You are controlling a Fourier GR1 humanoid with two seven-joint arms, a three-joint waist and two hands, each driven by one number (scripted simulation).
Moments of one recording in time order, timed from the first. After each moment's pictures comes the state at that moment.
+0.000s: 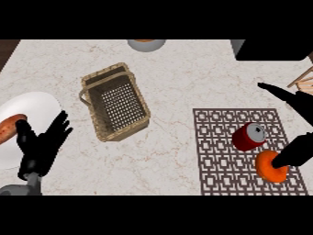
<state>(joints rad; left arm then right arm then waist) -0.03 0.33 -0.10 -1.34 0.31 0.12 0.22 -0.31 -0.72 0.20 -1.72 0.04 0.43 0.62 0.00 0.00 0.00</state>
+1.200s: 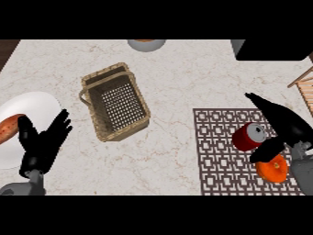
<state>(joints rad) -0.04 0.25 -0.01 -1.36 0.21 0.06 0.28 -0.24 -0.45 0.17 -1.55 0.55 0.39 0.48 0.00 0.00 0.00</state>
